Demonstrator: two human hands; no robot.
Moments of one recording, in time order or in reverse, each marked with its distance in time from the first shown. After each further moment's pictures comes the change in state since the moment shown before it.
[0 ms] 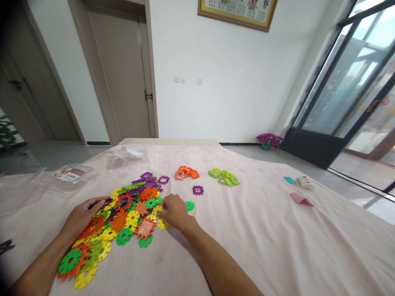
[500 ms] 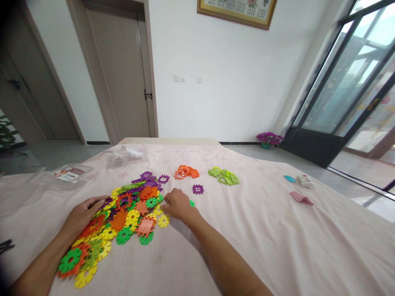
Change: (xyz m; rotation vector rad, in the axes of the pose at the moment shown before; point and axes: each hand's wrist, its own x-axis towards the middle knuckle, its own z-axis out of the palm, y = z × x) left_hand -0.003 0.004 -0.001 -0.044 -0.003 -0.008; right_hand 0.010 0.004 -0.021 -0.179 -0.059 -0.085
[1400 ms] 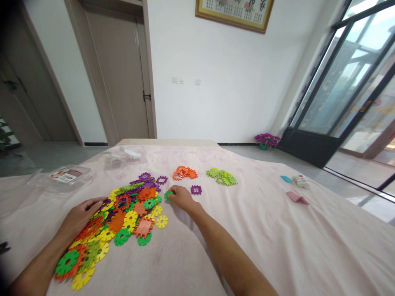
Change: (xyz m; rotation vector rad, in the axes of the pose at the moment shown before) left_hand -0.001 0.000 0.000 0.009 -0.023 -0.002; right_hand 0.018 0.032 -0.005 0.297 0.036 0.126
